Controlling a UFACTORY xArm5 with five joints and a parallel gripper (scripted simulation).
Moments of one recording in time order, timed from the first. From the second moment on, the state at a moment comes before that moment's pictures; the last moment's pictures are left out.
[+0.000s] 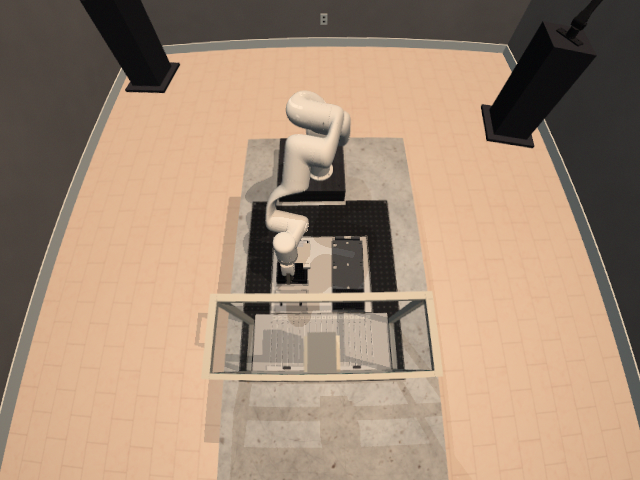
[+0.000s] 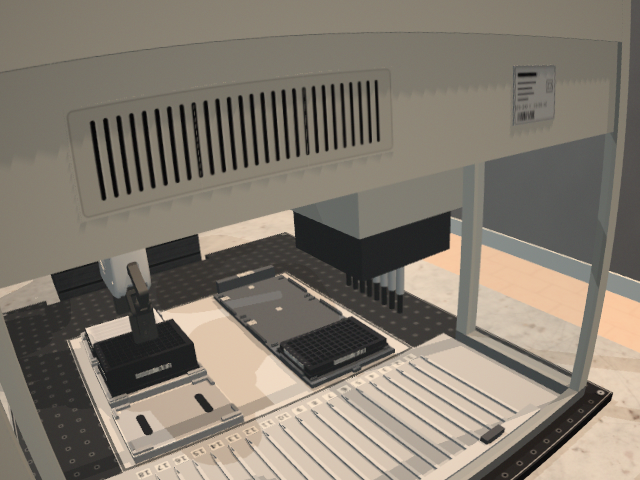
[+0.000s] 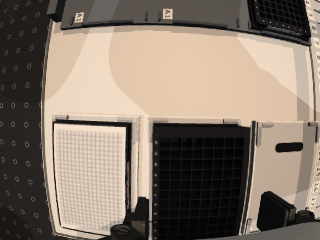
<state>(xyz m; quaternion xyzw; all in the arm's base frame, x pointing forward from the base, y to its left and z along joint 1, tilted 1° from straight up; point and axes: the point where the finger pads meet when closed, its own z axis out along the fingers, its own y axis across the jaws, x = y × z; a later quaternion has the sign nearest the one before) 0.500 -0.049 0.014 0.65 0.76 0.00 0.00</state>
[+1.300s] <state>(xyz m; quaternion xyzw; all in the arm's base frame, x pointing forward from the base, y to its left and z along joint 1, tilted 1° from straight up) 0.500 -0.048 -0.009 0.65 0.76 0.00 0.00</state>
